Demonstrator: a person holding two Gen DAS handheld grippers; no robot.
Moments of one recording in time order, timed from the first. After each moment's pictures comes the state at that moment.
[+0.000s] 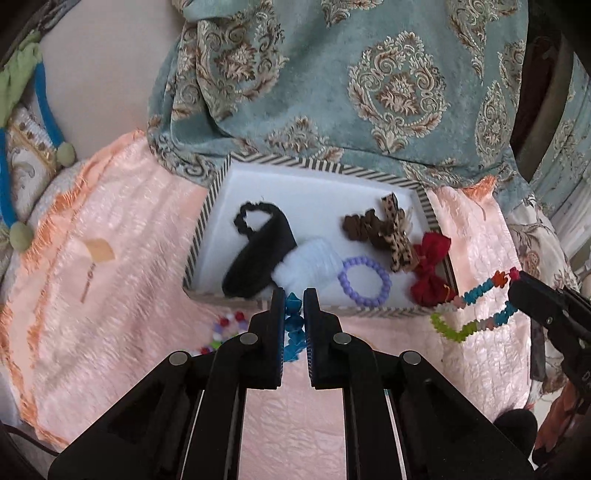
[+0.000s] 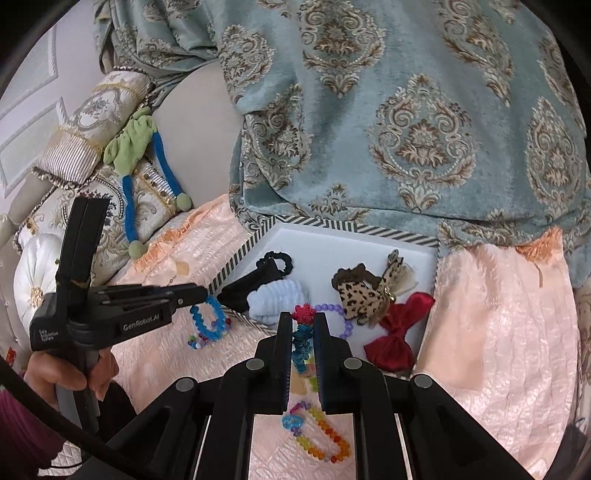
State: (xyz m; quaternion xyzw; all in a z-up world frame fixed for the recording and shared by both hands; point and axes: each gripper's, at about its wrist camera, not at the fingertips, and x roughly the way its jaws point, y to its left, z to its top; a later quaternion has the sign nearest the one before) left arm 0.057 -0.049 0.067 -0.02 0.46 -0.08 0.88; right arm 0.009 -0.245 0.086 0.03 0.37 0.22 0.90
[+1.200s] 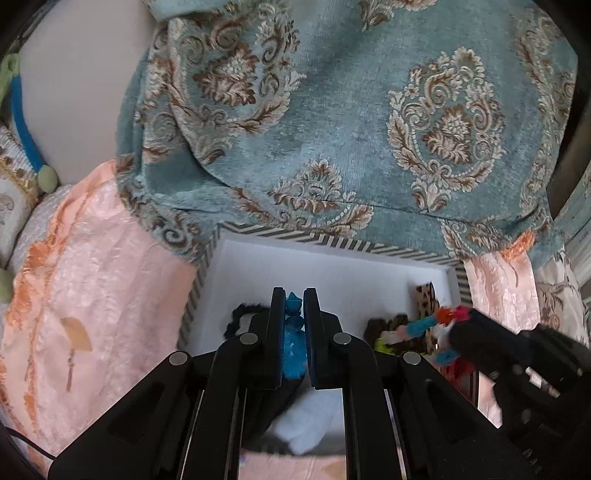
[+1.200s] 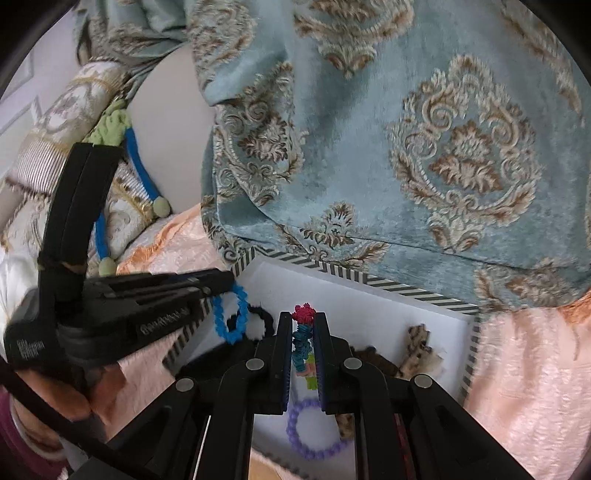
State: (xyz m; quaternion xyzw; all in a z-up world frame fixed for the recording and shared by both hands) left arm 0.208 -0.061 0.059 -0.04 0.47 -0.05 0.88; right arm 0.162 -0.206 0.062 0.03 0.40 0.22 0.89
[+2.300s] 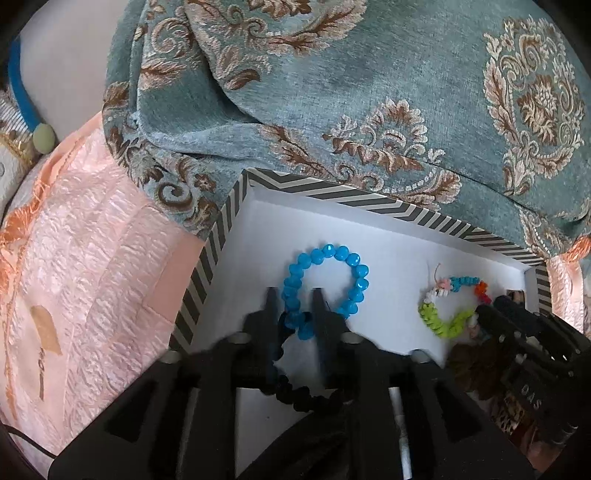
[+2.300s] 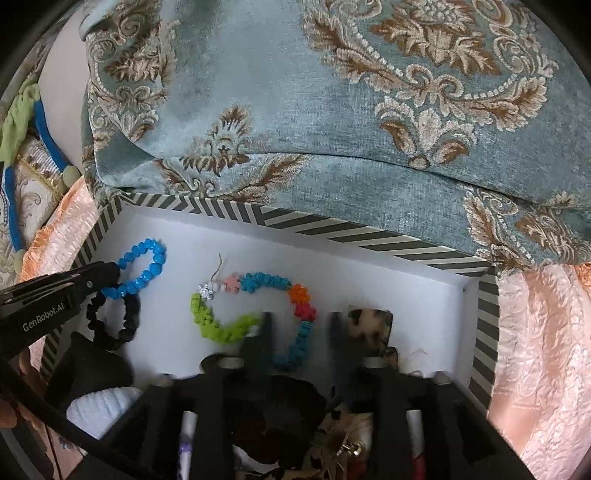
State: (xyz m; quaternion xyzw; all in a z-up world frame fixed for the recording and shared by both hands) left arm 0.255 -0.039 -0.033 -0.05 0.52 0.00 0.85; right arm 0.239 -0.229 -0.047 0.00 0.50 0.11 0.86
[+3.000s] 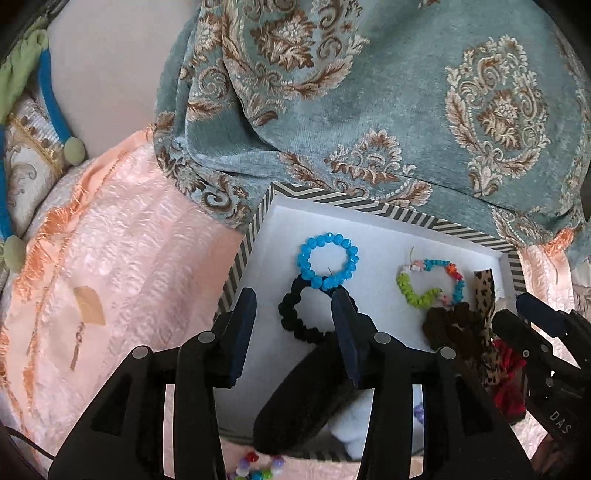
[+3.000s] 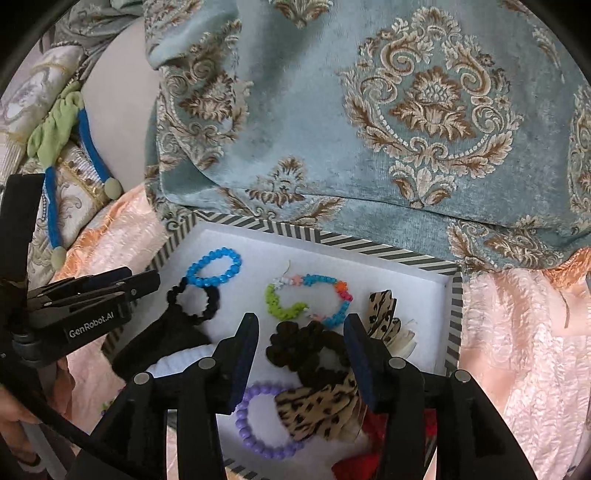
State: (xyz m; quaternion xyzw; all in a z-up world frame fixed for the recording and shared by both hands) left arm 0.189 -0.029 0.018 -0.03 0.47 0.01 0.88; right arm 0.165 -0.214 0.016 0.00 0.44 0.14 0.89
